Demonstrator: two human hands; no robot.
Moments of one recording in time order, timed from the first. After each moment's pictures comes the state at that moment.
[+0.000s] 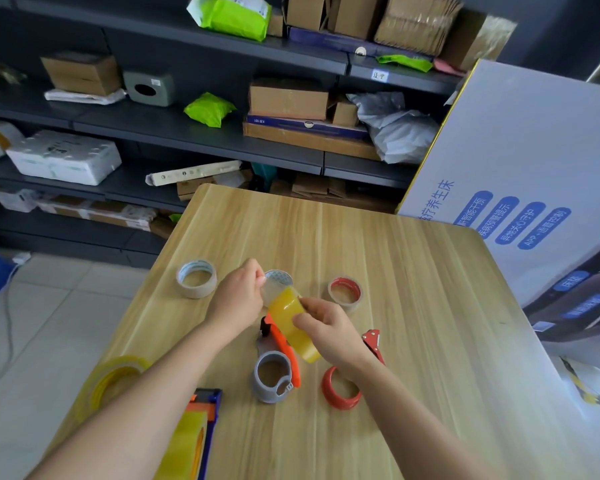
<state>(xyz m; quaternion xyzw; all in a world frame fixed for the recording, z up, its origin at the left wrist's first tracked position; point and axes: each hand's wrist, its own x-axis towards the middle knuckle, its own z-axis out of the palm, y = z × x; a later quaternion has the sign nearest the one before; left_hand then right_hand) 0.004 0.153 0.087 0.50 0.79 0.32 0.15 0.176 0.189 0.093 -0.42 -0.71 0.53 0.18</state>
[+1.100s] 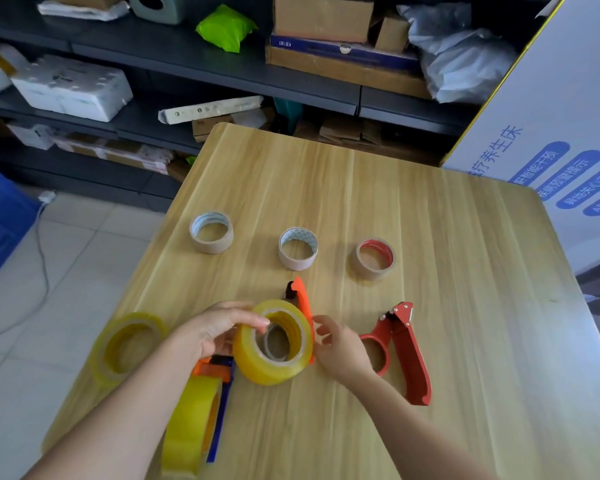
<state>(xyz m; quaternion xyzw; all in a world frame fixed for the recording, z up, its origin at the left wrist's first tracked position) -0.028 0.100 0.005 0.12 0.65 0.33 0.68 0.186 0.178 -0.022 -0.54 -0.74 0.39 -0.03</state>
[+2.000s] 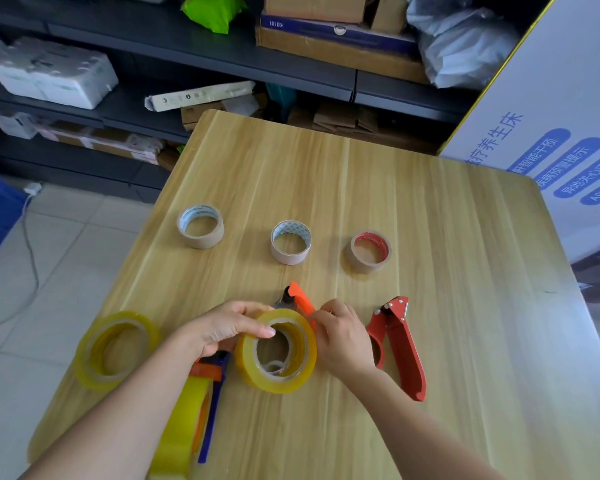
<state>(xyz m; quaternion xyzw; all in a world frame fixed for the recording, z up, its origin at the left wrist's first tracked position) -0.018 0.115 -0.010 0.22 0.64 0.27 0.69 0.191 0.185 -0.028 -0.44 -0.85 0.26 0.09</state>
